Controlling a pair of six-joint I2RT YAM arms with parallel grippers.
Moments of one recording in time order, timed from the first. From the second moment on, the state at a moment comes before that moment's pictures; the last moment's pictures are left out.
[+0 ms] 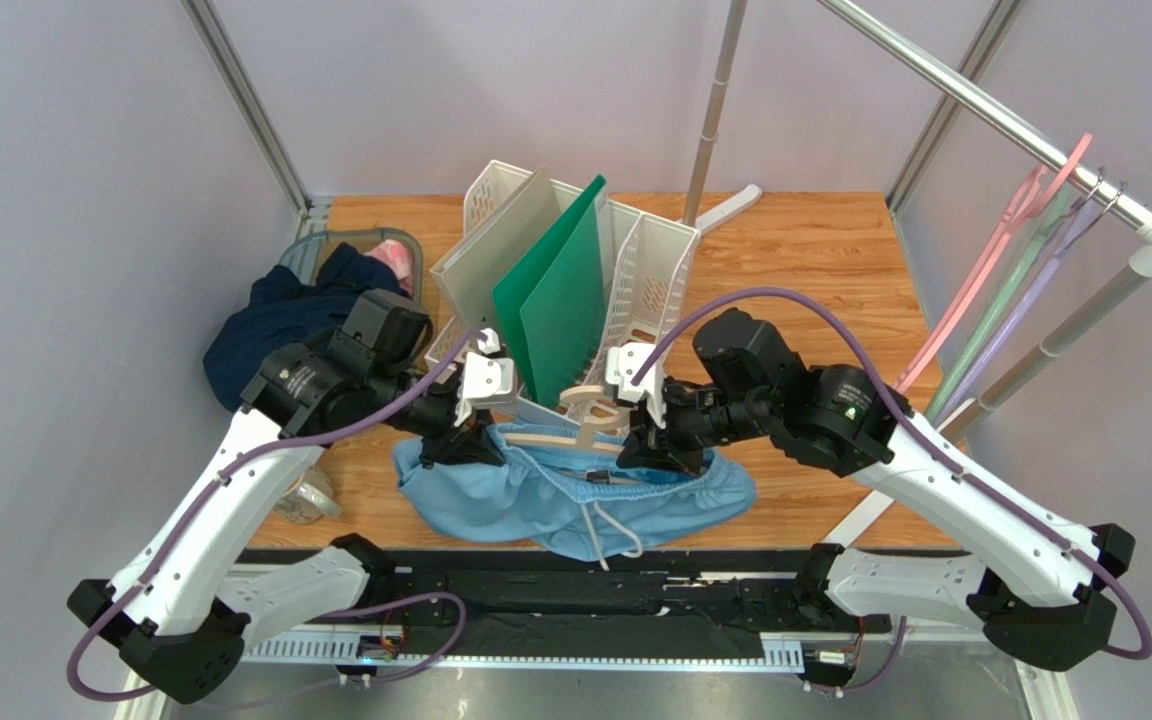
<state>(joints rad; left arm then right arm) -0.57 1.02 1.29 -1.22 0.80 0.64 0.98 1.09 1.31 -0.89 -0.44 -0.27</state>
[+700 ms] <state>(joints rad) -0.52 0.98 1.36 -0.89 0.66 0.37 0.81 0.91 1.54 -1.35 -0.09 -0.03</state>
